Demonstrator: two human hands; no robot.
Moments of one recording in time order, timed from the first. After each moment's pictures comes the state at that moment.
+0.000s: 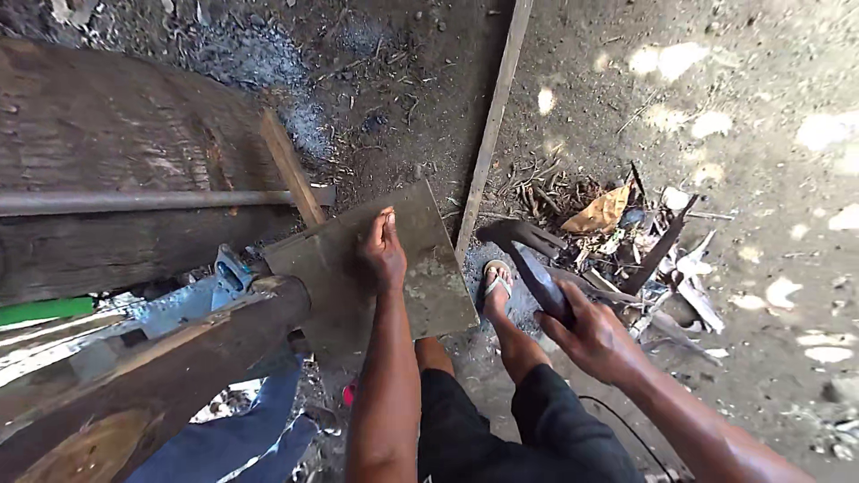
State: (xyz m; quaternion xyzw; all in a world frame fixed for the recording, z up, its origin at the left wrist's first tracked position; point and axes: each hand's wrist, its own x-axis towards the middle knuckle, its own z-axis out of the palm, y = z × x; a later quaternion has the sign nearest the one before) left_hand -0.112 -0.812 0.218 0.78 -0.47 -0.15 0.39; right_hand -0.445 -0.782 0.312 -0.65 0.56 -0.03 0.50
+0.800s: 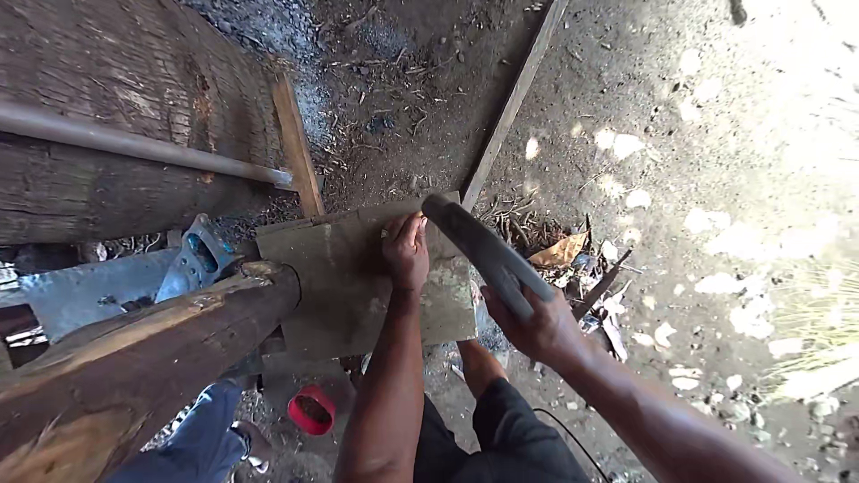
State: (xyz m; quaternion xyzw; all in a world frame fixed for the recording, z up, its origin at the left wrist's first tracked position) left_hand -0.113 -0.816 0.219 0.79 -0.47 -0.13 0.38; right_hand -0.312 -0.838 0.351 -0.84 0.44 -0.12 0.31
